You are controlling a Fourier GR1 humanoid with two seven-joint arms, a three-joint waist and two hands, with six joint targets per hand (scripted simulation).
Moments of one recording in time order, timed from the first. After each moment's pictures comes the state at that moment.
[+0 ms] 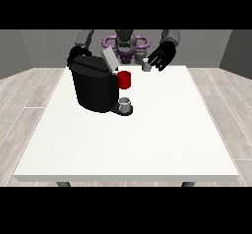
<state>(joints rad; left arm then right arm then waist) -0.92 0.42 0.07 -0.70 -0.61 -0.13 -0.19 -0.25 -0.02 -0.02 -1.29 -0.04 -0.14 -0.08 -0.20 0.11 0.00</state>
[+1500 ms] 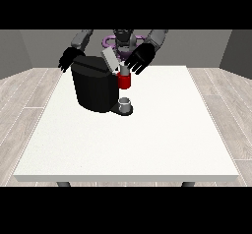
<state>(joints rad) -1.16 0.44 0.12 -0.64 -0.64 -0.13 -0.11 -0.32 -0.04 -0.02 -1.38 -0.02 -0.16 -0.04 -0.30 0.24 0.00</state>
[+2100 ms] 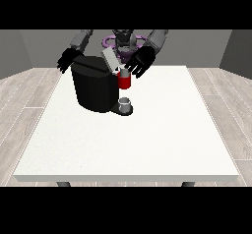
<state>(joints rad) -1.17 0.44 0.12 -0.62 -0.66 -0.13 -0.13 -0.32 -0.04 -0.04 -1.39 -0.03 -0.16 -0.06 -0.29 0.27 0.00</state>
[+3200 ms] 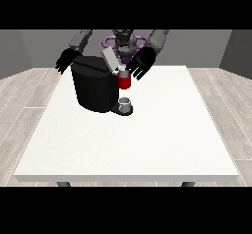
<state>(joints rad) -1.17 0.44 0.12 -0.61 -0.69 -0.14 -0.14 -0.32 -0.05 -0.06 -1.38 -0.05 -0.15 -0.07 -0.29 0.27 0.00</state>
